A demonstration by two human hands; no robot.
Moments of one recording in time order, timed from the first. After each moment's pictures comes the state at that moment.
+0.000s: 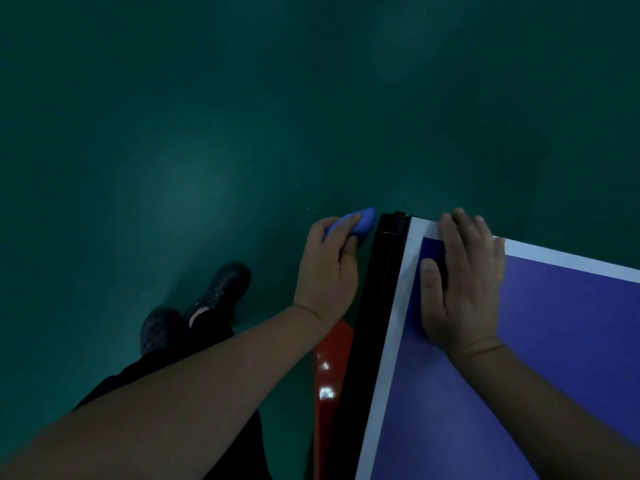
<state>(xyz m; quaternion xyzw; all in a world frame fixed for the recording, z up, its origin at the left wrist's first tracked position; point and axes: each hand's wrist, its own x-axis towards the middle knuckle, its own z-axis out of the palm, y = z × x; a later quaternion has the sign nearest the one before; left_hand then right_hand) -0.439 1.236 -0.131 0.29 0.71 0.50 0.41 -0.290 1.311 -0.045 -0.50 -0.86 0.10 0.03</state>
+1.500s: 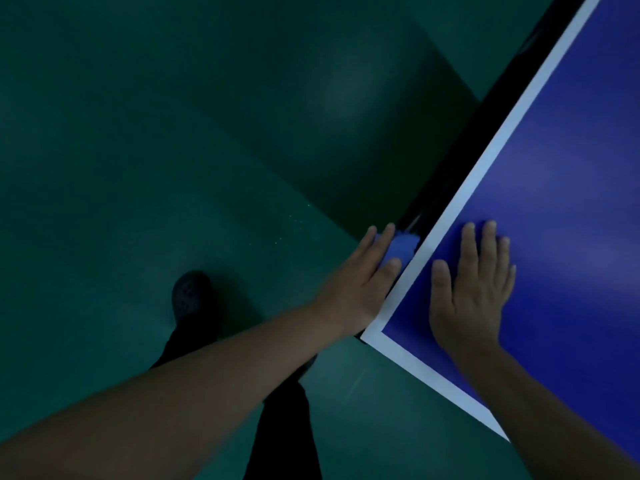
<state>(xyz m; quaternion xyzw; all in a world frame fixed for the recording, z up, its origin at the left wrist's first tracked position) -0.451 1.434 -0.082 0.62 0.28 -0.06 0.74 -0.324 1.307 -0.041 -0.94 -0.32 0.09 0.02</state>
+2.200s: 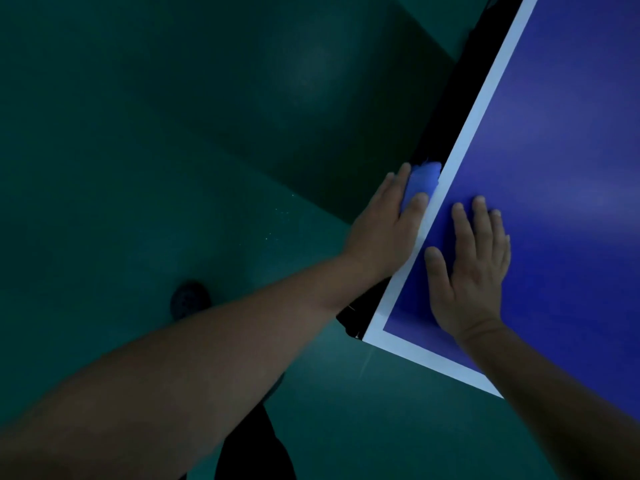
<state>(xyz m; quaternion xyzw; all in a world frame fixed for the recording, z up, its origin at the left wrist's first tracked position) -0.373 1.463 -0.082 0.62 0.28 -0.01 0.74 -0.322 1.309 -0.043 -0.94 -0.32 0.06 0.03</state>
